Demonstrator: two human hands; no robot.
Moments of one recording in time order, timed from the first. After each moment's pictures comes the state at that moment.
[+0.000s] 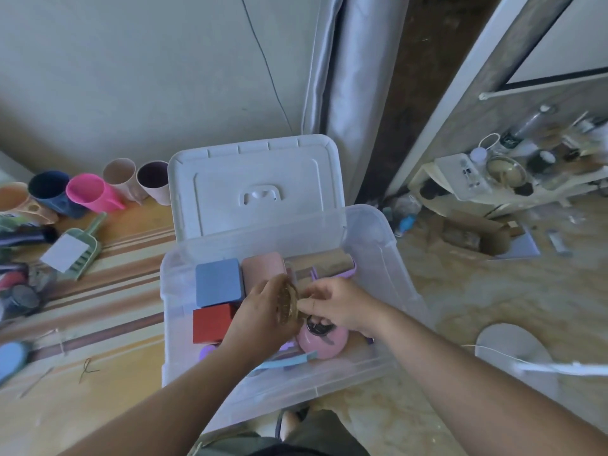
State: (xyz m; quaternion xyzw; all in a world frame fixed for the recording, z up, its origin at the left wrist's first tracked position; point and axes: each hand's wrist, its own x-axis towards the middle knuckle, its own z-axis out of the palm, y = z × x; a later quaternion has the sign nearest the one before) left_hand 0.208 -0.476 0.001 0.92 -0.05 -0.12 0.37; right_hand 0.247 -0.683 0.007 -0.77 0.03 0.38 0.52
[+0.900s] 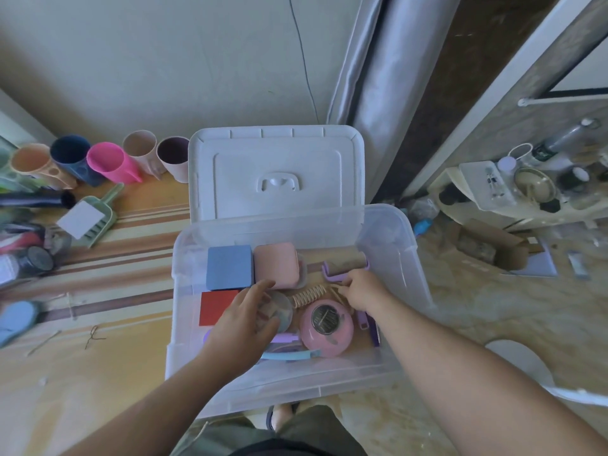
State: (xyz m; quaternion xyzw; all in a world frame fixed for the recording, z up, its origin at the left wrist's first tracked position) left_hand 0.173 -0.439 -0.016 0.91 0.03 -0.13 0.38; right_hand 0.294 -0.704 -0.070 -0.92 0.06 0.35 0.17
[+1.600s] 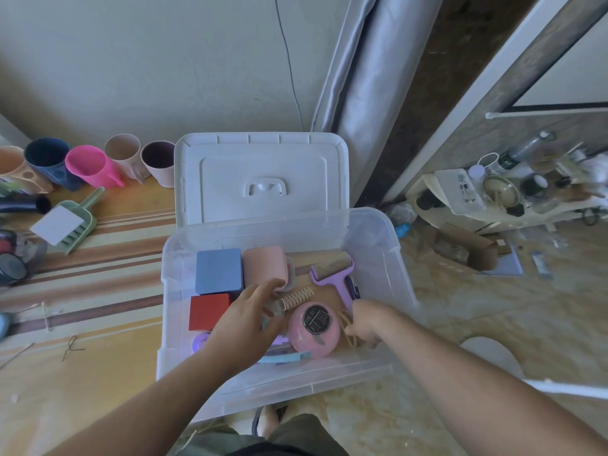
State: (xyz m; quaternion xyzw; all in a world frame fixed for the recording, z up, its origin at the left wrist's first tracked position) left_hand 0.186 -0.453 -0.001 0.91 -0.04 -0.12 0.40; right_hand 0.254 -0.725 -0.030 -0.87 0.03 0.50 -0.01
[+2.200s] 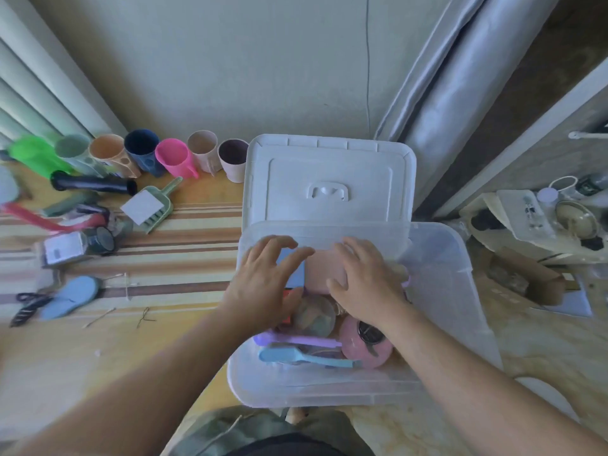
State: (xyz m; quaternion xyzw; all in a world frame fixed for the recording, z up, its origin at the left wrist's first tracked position) left_hand 0.218 -0.373 0.036 0.97 -0.12 0.06 0.21; right_hand 0.277 -0.601 0.024 -0.96 -0.22 0.10 0.13
